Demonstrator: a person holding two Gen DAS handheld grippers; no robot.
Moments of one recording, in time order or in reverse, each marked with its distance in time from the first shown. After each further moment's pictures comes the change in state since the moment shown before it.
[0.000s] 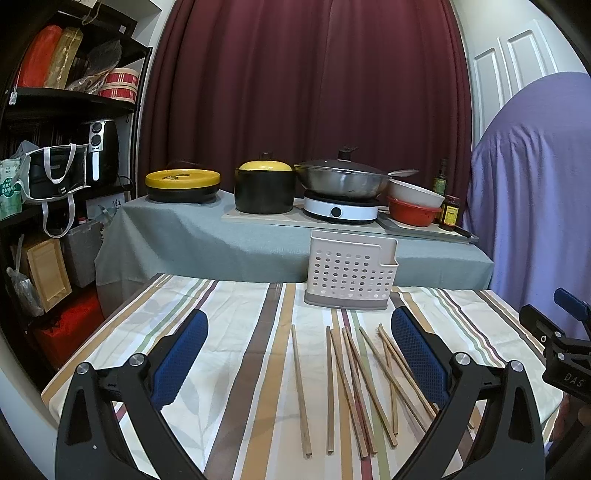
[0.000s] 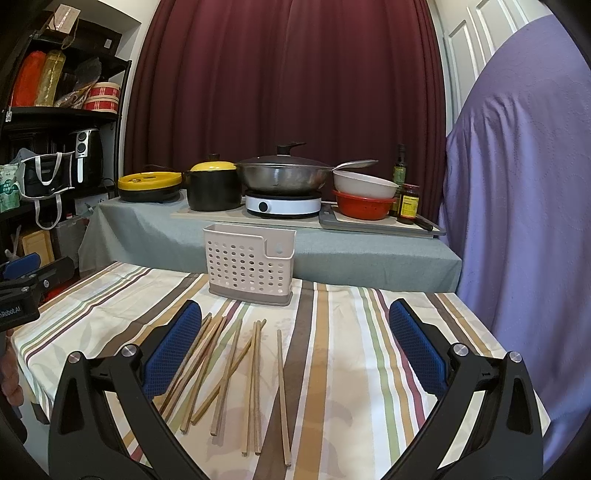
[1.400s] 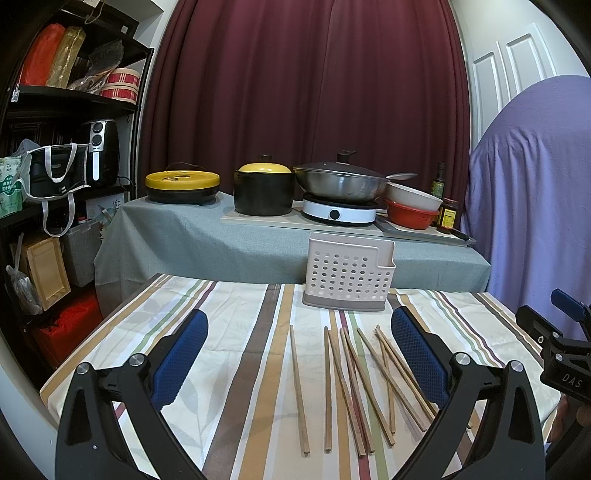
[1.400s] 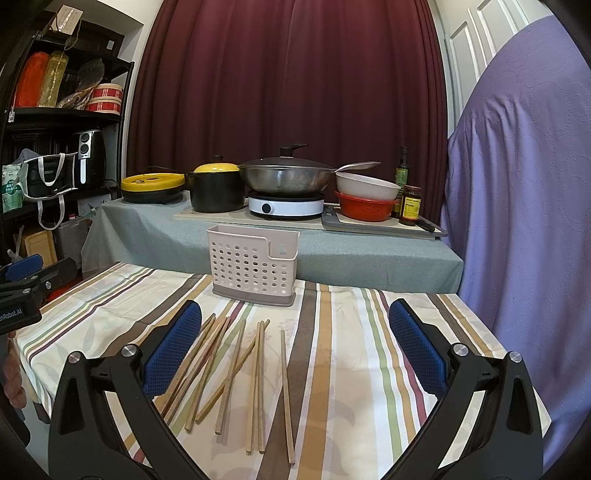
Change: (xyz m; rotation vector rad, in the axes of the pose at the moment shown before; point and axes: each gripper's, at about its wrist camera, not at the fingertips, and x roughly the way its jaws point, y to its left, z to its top) left arm 0.000 -0.001 -0.002 -0.003 -0.007 -0.002; right arm -0.002 0.002 -0.001 0.000 -0.007 0.004
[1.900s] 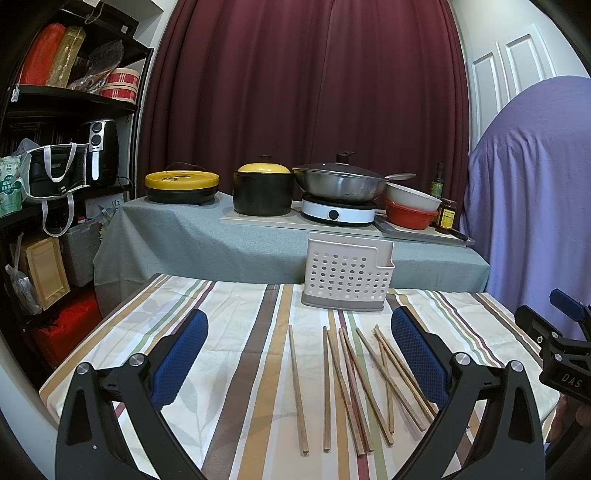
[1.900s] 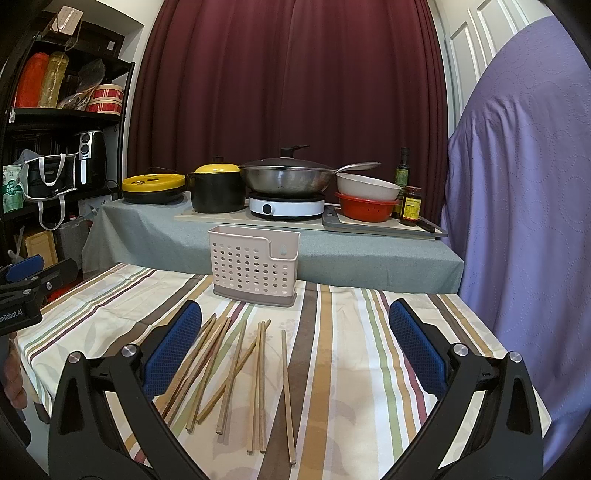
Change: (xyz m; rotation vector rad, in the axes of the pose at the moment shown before) left arm 0.000 -0.001 -0.001 0.000 -0.001 -0.001; right arm 0.000 0.000 0.000 0.001 -0.001 0.000
